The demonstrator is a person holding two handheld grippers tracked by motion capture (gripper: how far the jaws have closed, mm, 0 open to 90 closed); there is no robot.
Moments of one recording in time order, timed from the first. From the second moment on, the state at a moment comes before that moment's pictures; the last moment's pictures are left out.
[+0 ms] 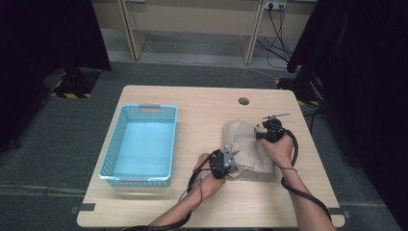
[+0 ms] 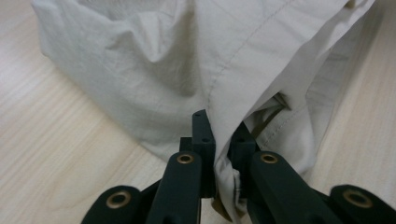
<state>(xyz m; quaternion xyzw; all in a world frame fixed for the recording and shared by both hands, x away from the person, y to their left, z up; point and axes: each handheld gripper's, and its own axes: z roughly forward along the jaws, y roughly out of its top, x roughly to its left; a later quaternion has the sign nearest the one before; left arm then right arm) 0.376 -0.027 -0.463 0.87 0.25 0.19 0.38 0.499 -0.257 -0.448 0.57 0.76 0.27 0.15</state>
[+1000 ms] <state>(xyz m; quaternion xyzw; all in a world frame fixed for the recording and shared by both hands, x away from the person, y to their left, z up) 0.363 -0.006 -0.418 0.85 0.21 0.25 0.41 0.490 -0.251 -0.393 0.54 0.75 0.32 0.20</state>
